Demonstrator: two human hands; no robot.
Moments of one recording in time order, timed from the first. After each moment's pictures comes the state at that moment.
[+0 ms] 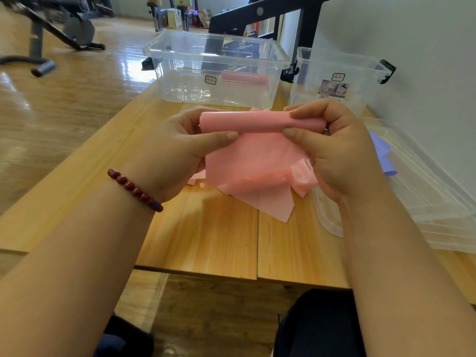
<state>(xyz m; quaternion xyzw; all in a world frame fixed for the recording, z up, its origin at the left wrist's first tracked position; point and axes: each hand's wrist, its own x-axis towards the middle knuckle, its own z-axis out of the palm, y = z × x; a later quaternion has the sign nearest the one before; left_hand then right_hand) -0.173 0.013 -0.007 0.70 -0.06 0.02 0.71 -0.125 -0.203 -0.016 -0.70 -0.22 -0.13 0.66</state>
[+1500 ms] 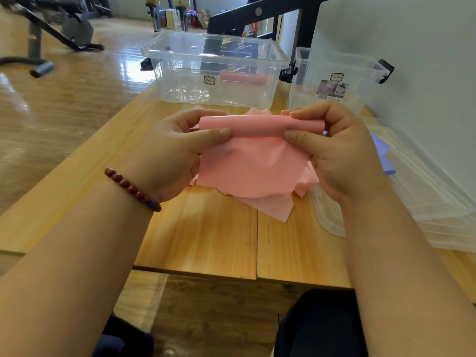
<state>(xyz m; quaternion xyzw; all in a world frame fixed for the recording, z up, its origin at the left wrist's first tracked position) -0.175 0.010 -0.004 0.66 -0.04 0.02 0.75 -0.128 -0.205 -0.015 -0.70 -0.20 -0.12 0.67</state>
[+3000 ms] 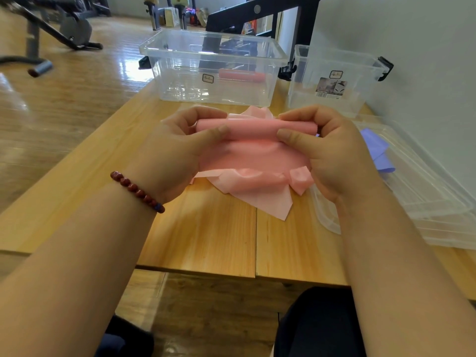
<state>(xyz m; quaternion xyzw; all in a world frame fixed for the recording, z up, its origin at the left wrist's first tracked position) -0.171 0.008 -0.013 0.70 -0.01 0.07 0.71 -0.133 -0.200 -0.015 -0.72 -0.16 -0.08 0.67</state>
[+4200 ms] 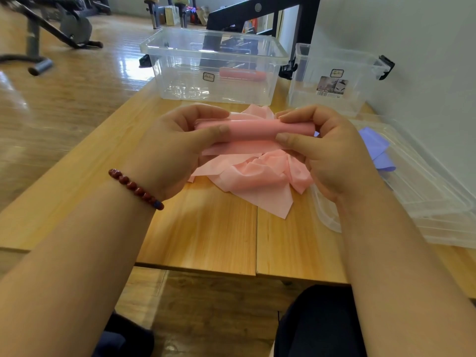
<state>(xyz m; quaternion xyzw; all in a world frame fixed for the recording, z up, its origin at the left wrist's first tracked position) -0.170 0.007 -0.013 0.68 -0.02 0.07 0.73 -0.130 -0.201 -0.018 -0.72 -0.17 -0.06 0.67</state>
